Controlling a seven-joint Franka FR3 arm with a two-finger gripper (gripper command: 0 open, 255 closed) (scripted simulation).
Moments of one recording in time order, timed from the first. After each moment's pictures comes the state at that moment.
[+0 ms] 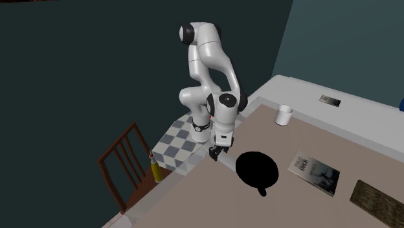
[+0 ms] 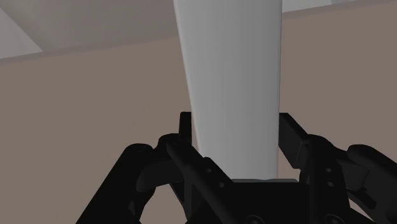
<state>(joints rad) 0.53 -0.58 0.19 -2.92 0.12 2.35 -0.42</state>
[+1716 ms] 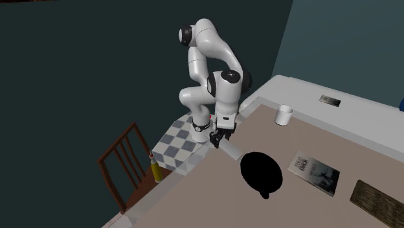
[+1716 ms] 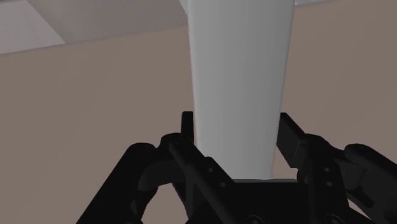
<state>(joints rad) 0.53 -0.75 0.16 -2.75 0.10 2.02 -0.42</state>
